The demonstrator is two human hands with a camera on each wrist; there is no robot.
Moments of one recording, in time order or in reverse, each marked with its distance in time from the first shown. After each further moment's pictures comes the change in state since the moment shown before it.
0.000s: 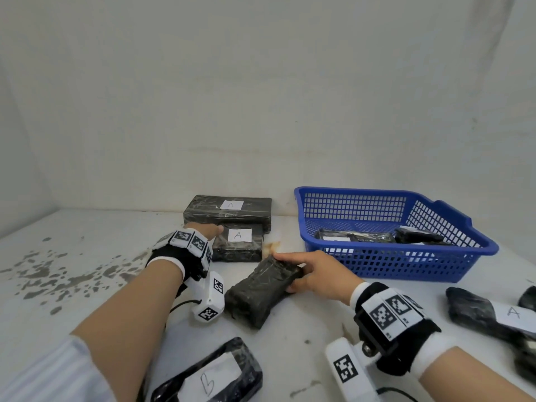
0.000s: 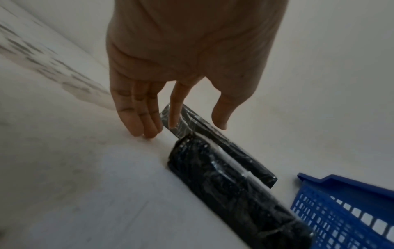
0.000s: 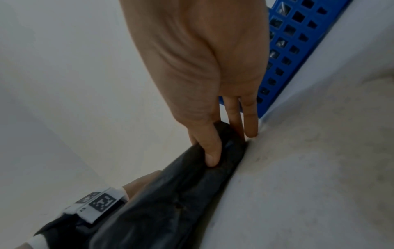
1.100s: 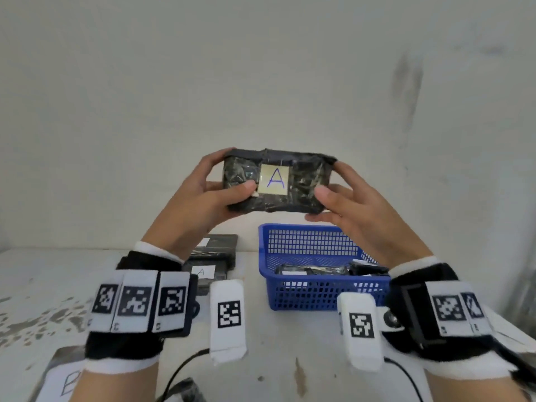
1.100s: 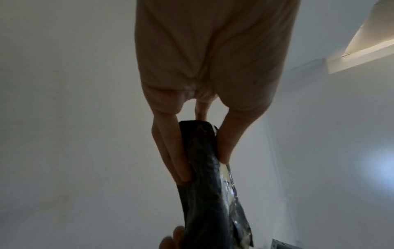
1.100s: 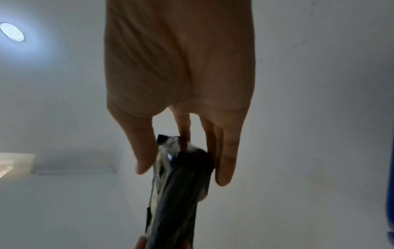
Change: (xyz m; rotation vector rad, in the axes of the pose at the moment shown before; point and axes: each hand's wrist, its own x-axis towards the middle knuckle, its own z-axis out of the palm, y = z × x) left_hand -0.211 0.072 -0.051 -0.960 -0.296 0.934; right_hand -0.091 -0.076 -0.134 0.528 0.413 -0.449
